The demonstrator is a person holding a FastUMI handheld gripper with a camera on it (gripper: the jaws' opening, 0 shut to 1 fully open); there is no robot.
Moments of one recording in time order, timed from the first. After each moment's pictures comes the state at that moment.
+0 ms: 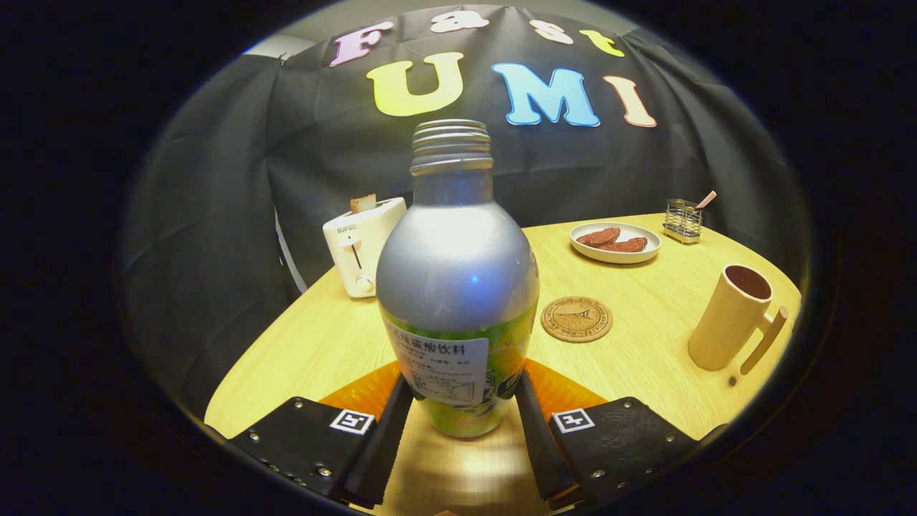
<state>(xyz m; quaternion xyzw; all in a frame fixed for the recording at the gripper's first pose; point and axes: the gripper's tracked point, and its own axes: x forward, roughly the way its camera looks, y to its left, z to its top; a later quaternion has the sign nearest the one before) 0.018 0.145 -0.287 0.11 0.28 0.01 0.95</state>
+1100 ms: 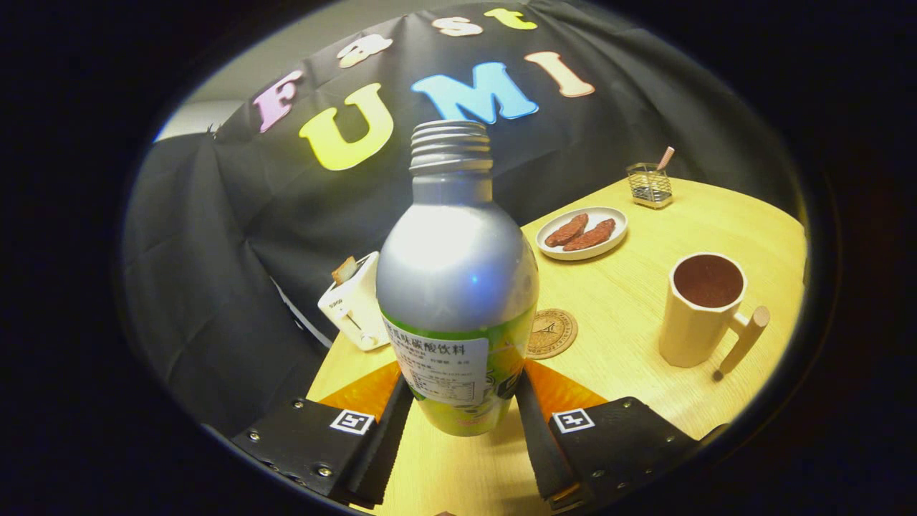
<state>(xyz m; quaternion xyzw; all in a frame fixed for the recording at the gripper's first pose) 0.013 0.069 -0.232 0.27 0.26 -0.02 0.93</state>
